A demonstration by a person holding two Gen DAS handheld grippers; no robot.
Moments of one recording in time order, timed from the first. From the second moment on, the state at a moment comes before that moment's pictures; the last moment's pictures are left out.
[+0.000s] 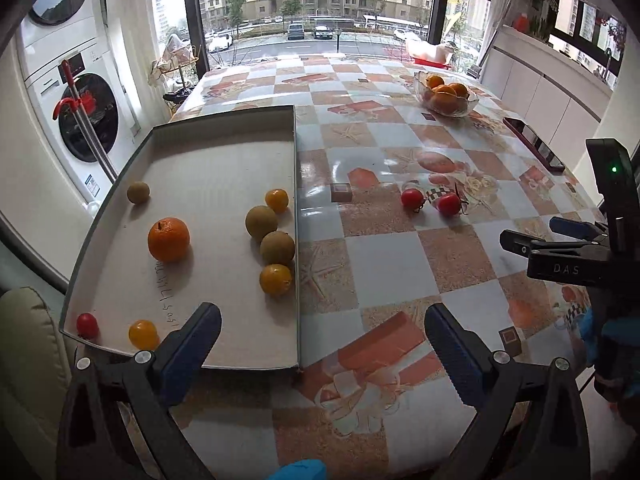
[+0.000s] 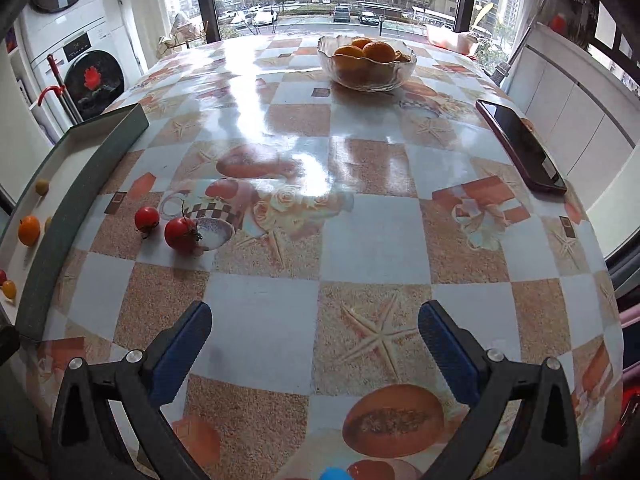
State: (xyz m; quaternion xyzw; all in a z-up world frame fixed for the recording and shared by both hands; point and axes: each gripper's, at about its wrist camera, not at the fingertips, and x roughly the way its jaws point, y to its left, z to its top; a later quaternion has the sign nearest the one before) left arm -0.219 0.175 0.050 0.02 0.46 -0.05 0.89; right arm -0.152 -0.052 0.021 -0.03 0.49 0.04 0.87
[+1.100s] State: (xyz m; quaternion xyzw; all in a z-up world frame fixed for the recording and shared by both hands) left arm -0.168 0.123 0.060 0.05 0.46 -0.03 0.89; right arm -0.122 -0.015 0.032 -0.03 0.44 0.16 0.88
